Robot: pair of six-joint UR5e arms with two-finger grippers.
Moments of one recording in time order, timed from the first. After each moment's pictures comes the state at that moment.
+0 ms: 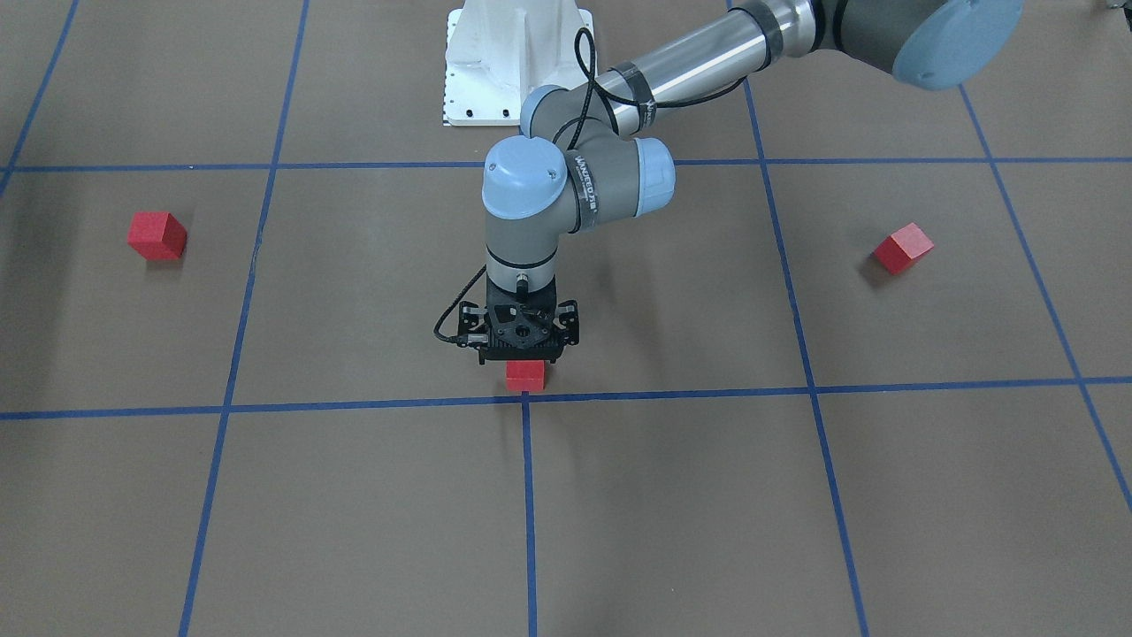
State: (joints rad) left arm -0.57 -2.58 -1.16 -1.86 -1.75 -1.21; right arm 1.54 -1.49 1.63 -1.70 2.40 -0.04
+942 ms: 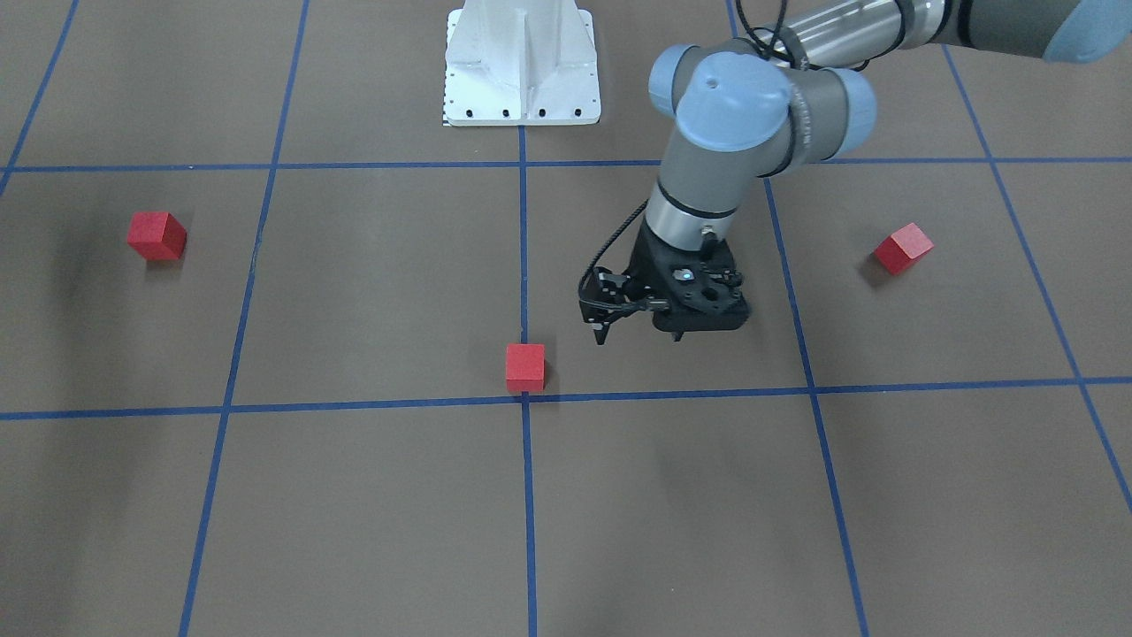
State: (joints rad) left arm -0.78 -2.25 -1.62 -1.76 -1.95 -1.19; right arm 1.30 -1.42 1.69 -1.45 2.43 0.31
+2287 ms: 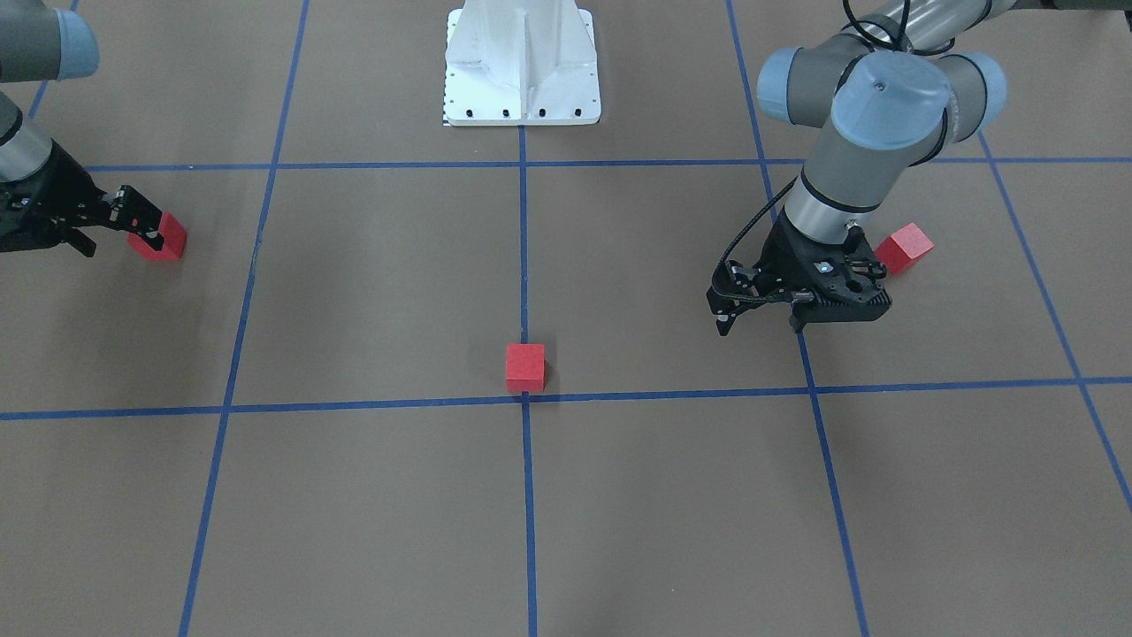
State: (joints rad) left arm -0.84 -2.06 -1.73 -1.77 -1.98 -1.07; right arm 0.85 -1.75 1.89 -1.06 2.12 0.90
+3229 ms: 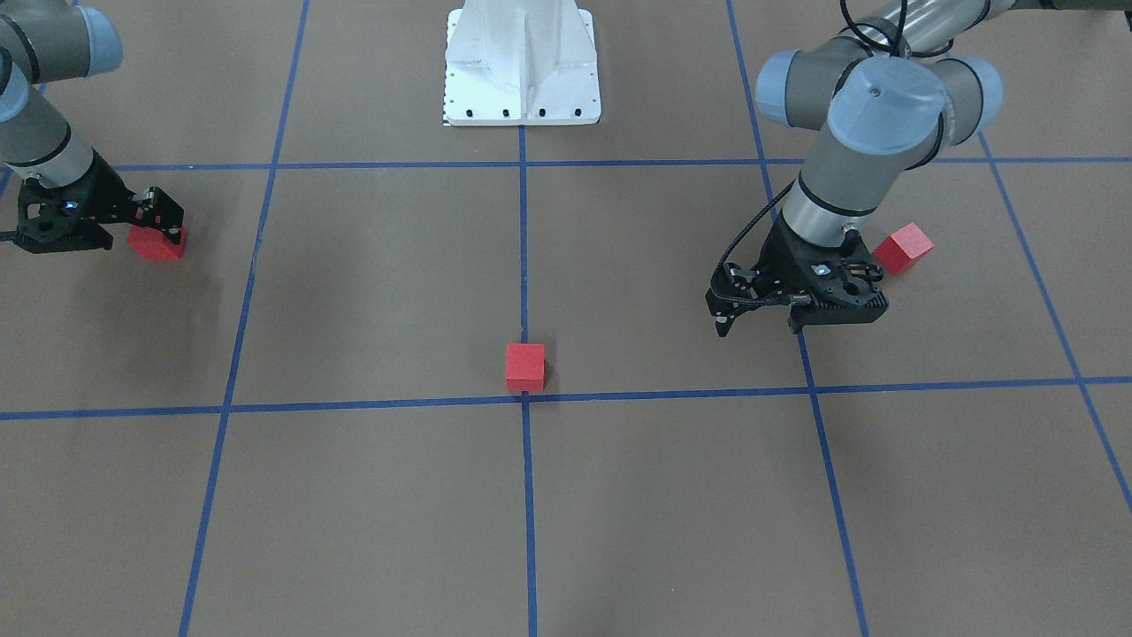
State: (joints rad) left arm -0.84 -2.06 -1.72 -1.77 -1.98 -1.07; right arm 0.77 -1.76 1.87 -1.10 2.08 0.89
